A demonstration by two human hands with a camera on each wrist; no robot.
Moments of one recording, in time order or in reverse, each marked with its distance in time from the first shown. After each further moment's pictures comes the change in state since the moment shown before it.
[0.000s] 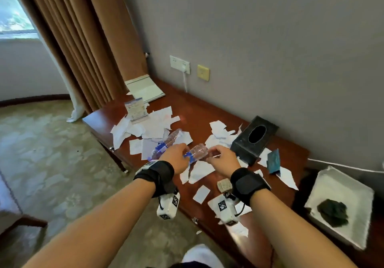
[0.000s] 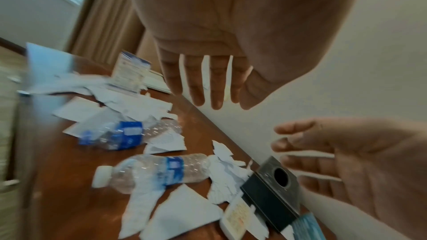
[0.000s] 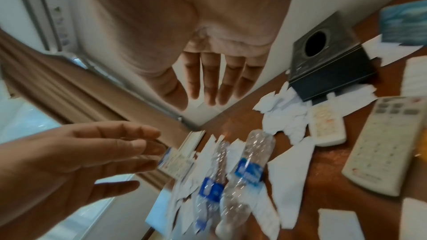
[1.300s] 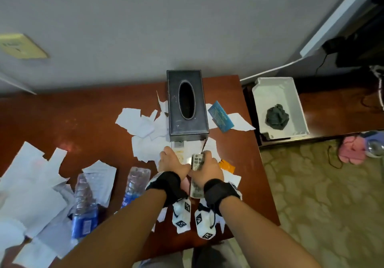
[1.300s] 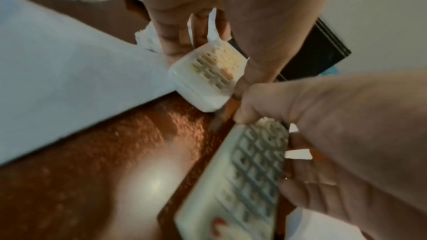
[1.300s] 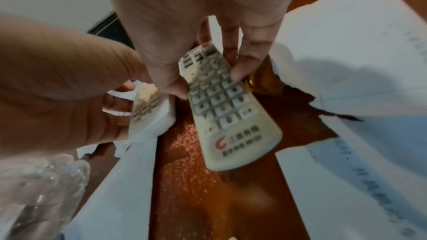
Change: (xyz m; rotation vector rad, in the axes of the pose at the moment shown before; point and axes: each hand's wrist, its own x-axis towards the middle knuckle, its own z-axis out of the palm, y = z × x) left_hand 0.222 0.048 0.217 0.140 -0.490 0.132; right_hand 0.098 0.163 0.033 0.055 0.408 0.935
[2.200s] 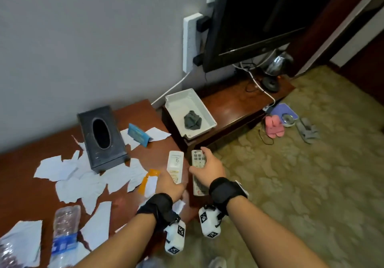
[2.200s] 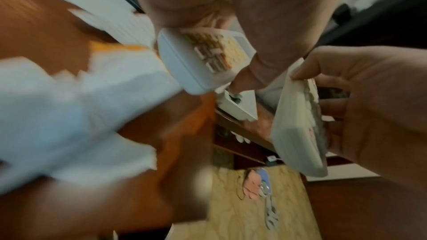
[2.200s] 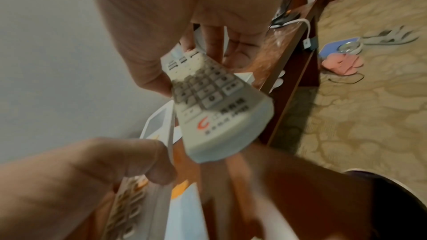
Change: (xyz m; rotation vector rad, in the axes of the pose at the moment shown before) left_hand -0.171 0.118 0.089 -0.048 -0.249 0.341; right_hand -0.105 0.162 -0.164 0.332 0.398 0.065
